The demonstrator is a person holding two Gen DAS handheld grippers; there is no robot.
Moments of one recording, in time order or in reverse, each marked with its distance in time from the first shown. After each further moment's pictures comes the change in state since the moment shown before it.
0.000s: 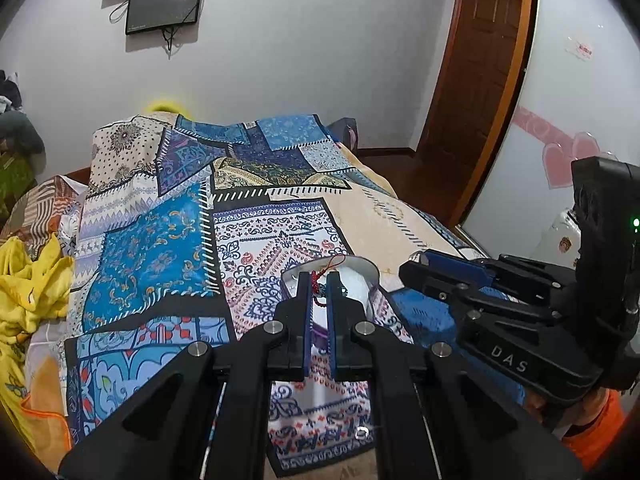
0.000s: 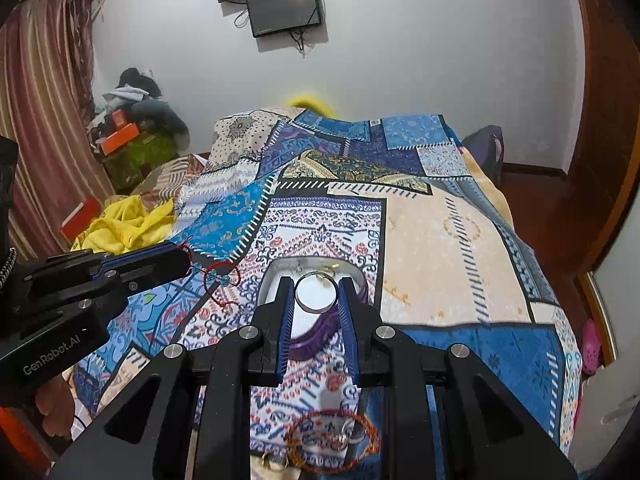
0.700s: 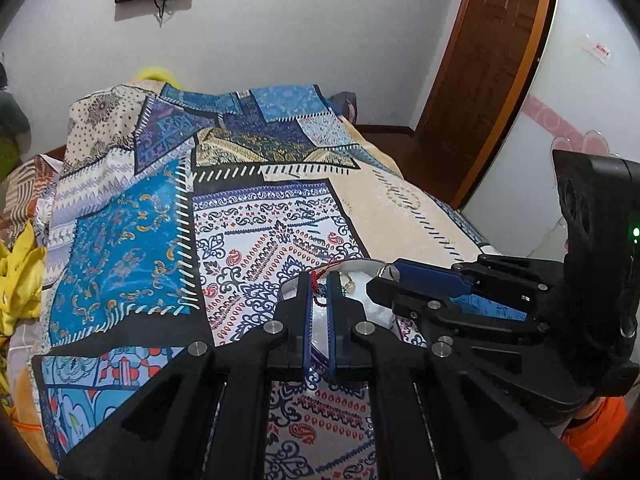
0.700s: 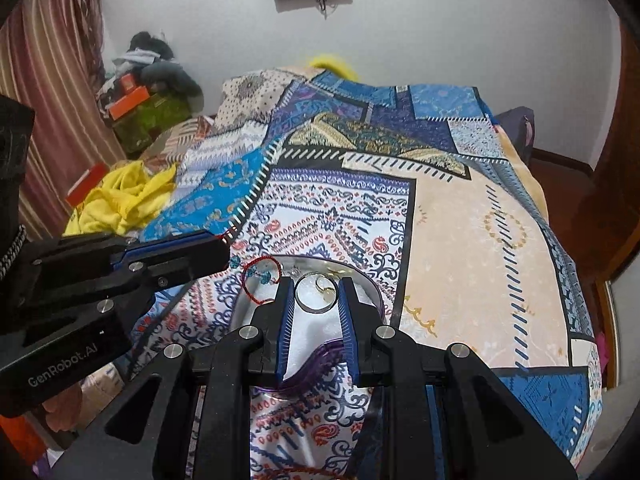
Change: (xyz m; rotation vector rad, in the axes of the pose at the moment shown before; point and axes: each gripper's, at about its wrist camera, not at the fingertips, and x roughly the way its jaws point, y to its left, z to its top) left arm 0.066 0.016 0.012 -0.026 0.107 -0.037; right arm 0.057 -0.011 0.011 -0.066 0.157 0.064
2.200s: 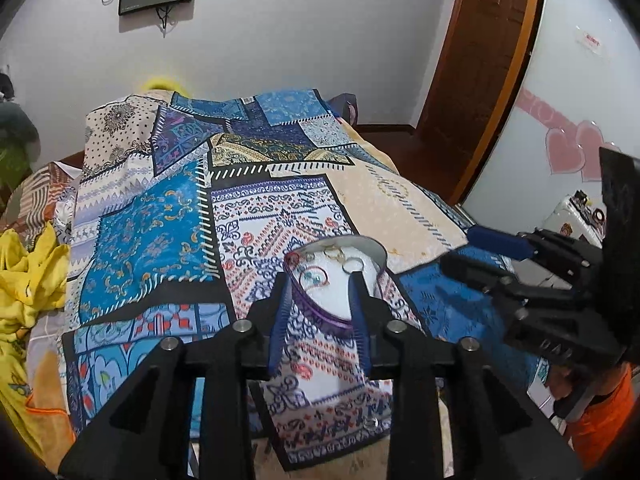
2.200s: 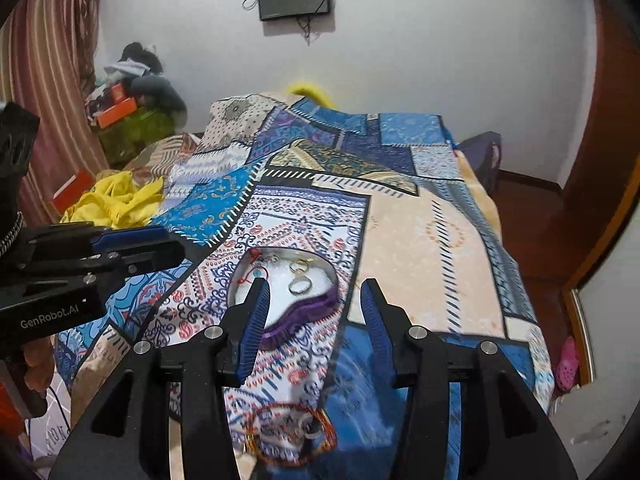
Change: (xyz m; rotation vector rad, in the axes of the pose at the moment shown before) left arm -0.054 -0.012 -0.021 0.034 -0.009 0.031; right arm -0.069 -0.001 -0.022 0.007 -0.104 -0.116
